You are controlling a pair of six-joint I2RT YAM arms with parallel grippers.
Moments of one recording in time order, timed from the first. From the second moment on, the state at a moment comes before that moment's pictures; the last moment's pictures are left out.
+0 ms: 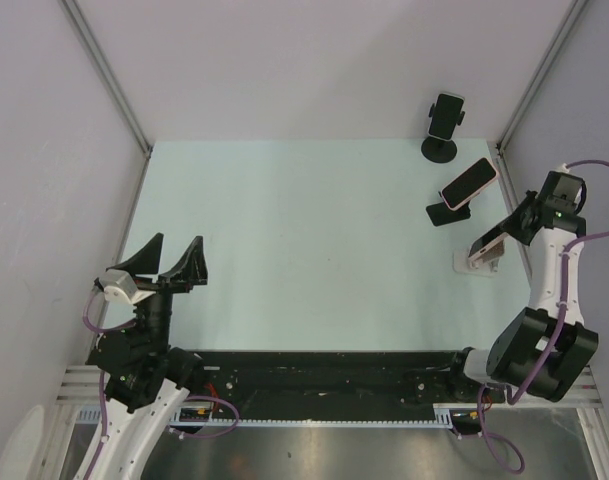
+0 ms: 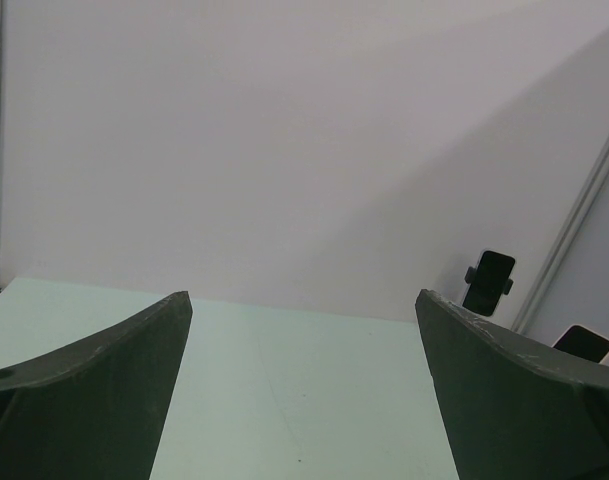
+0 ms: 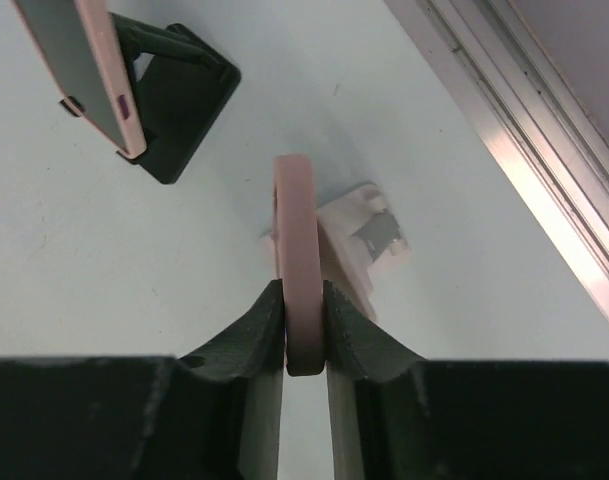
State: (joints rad) left arm -0.41 0.01 0.40 0.12 -0.26 -0.17; right arm -0.44 1.33 1.16 -0.66 -0.04 0.29
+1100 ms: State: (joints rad) left arm -0.43 0.60 0.61 0.04 0.10 -0.16; right arm 0.13 1.07 1.16 -0.57 -0.19 0.24
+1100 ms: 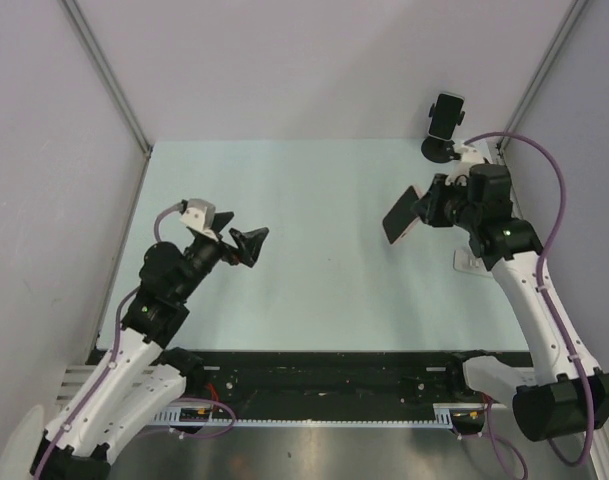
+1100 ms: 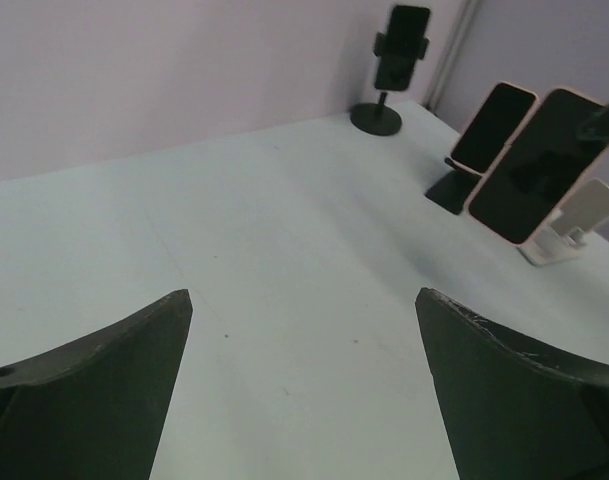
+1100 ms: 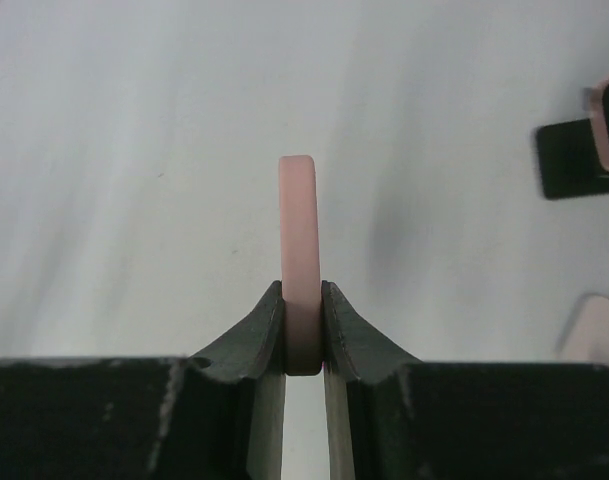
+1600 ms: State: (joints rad) left arm -0.80 0.96 0.74 0.02 0.06 -0.15; right arm 0.43 1.26 1.13 -0.40 -0.46 0.38
